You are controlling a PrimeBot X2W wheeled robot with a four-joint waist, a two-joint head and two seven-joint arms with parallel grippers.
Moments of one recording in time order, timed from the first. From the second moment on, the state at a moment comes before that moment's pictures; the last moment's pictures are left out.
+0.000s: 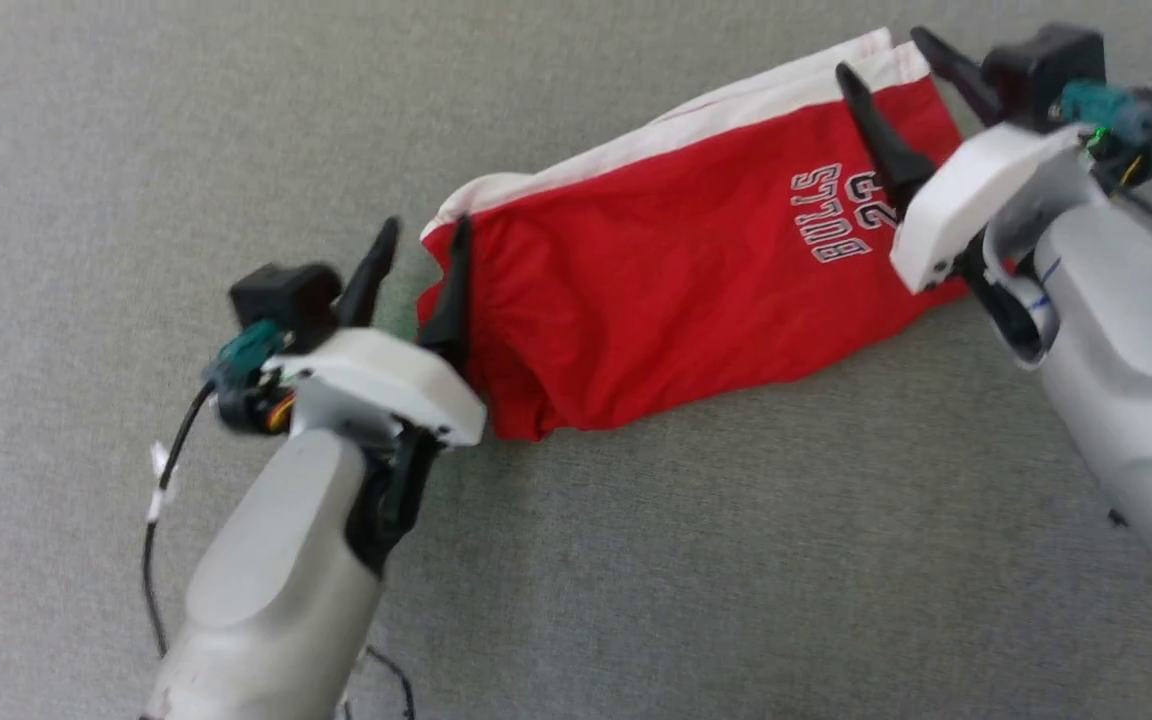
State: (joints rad) left arm -0.57 0.18 -0.42 0.41 -0.65 0.10 -0.19; right arm -1.03 -0.30 0.66 0.90 0.56 0.13 -0.25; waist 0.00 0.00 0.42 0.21
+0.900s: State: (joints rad) left arm -0.29 0.49 -0.48 0.02 -0.69 0.22 0.36; right arm -0.28 -0.26 0.29 0.15 0.31 0.13 -0.12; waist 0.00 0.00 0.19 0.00
